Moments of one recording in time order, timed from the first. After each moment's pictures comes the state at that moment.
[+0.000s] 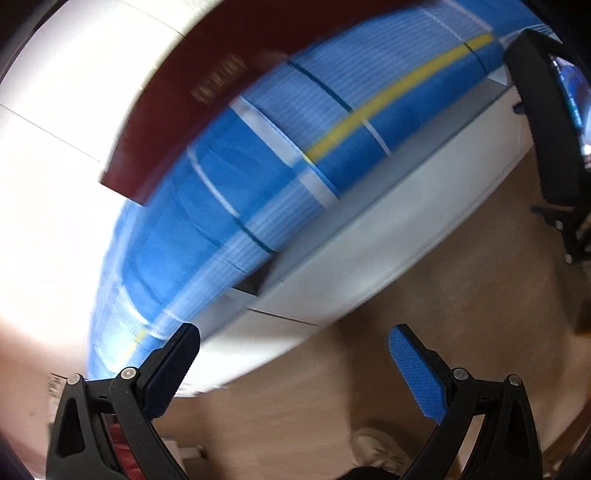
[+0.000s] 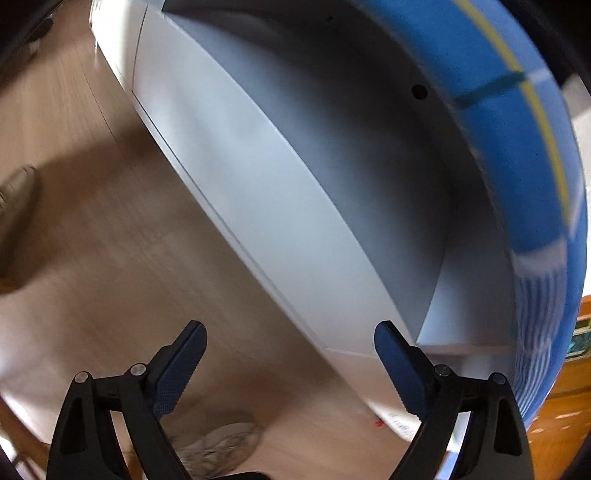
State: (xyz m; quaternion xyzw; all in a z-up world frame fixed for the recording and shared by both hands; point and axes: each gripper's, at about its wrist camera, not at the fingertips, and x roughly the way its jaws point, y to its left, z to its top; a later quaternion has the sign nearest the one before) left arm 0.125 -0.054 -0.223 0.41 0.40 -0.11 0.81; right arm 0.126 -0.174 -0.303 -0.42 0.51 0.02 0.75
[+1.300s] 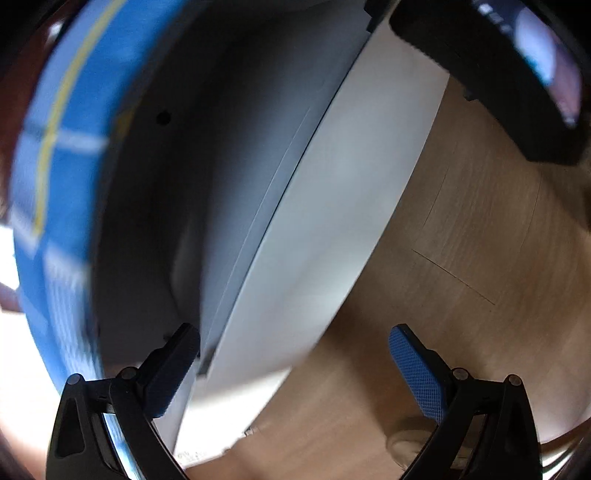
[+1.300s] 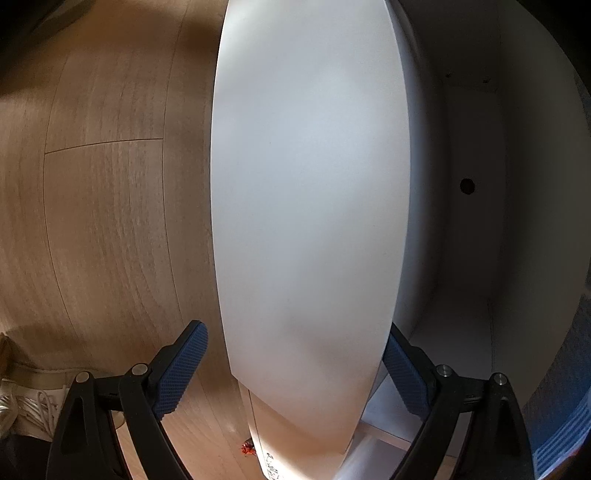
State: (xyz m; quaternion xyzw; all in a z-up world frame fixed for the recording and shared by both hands) left arm 0.147 -0.104 -0.314 0.57 0.35 -0.22 0.71; right arm 0.126 -0.181 -0.381 -0.66 0.43 0.07 0.61
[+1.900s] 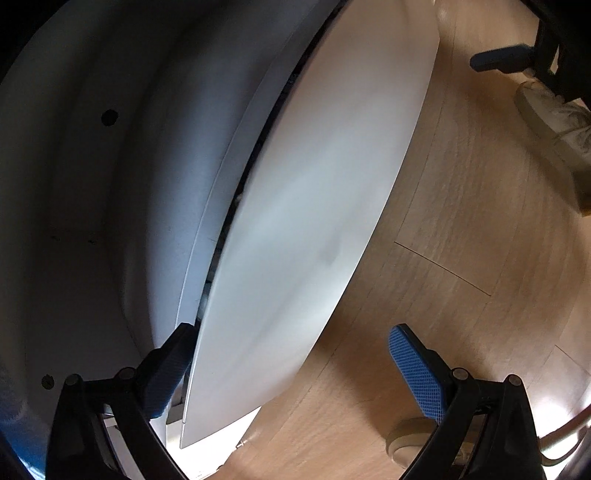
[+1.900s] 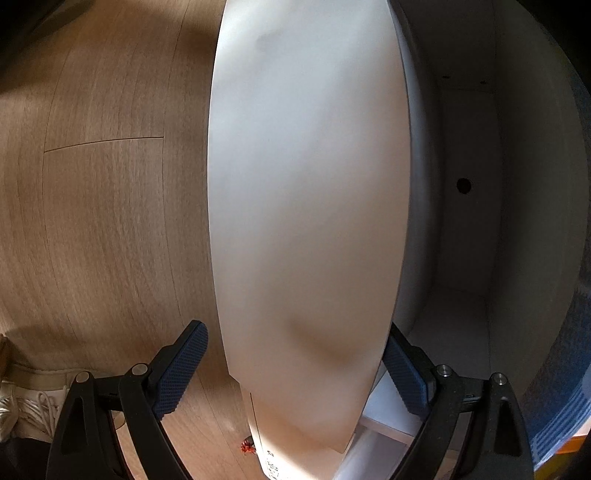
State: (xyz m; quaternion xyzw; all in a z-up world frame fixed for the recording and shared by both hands) left arm 0.182 -0.116 -0.347 0.57 0.40 -0.26 0.67; right arm 0.120 -0.174 -0.377 -0.66 0.43 0.06 0.61
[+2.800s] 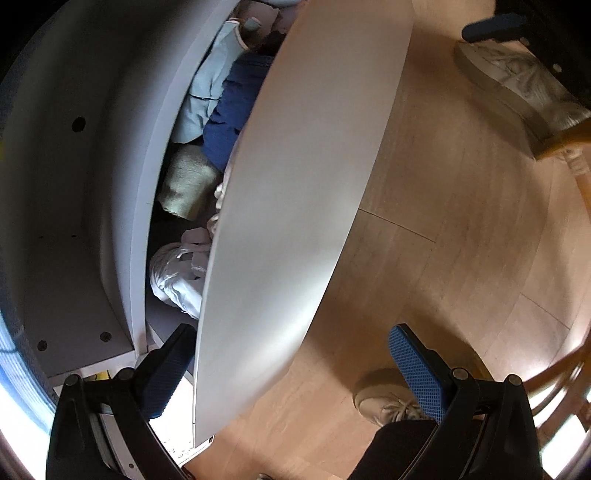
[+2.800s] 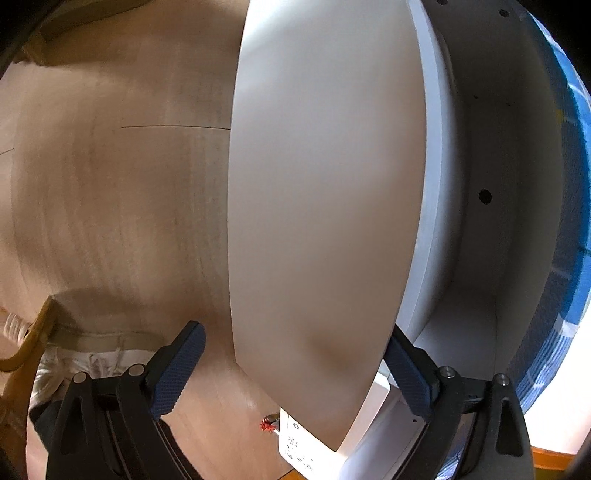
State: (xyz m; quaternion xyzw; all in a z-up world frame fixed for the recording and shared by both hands) left arm 0.118 -0.131 -0.353 0.61 0.43 -0.27 0.61; right arm 0.040 -0.145 -0.364 -0.67 0.46 0.10 0.58
